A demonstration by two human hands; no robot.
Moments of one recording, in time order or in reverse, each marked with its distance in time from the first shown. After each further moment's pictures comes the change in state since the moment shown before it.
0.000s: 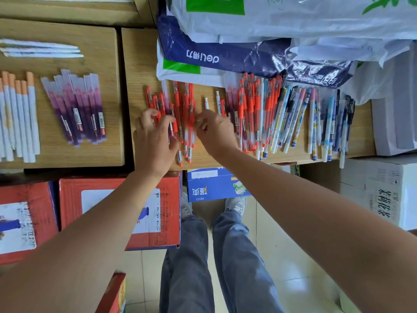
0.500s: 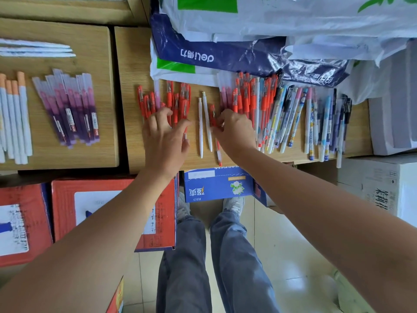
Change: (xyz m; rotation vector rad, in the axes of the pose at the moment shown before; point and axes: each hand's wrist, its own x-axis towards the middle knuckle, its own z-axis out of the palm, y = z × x) left_hand -0.001 0.027 0.013 0.140 0.043 0.130; right_hand 0.002 0.035 -0.031 -0.276 0.006 0.085
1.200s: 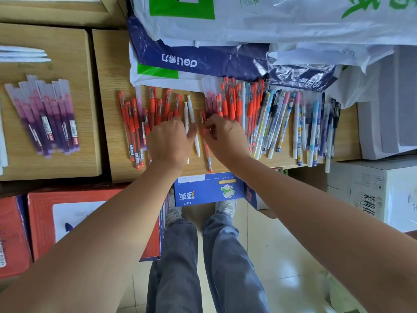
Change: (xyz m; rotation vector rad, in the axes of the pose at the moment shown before) left_hand 0.040 0.050 0.003 0.086 -0.191 -0.178; right_hand 0.001 0.017 -0.007 0.149 0.046 -0.144
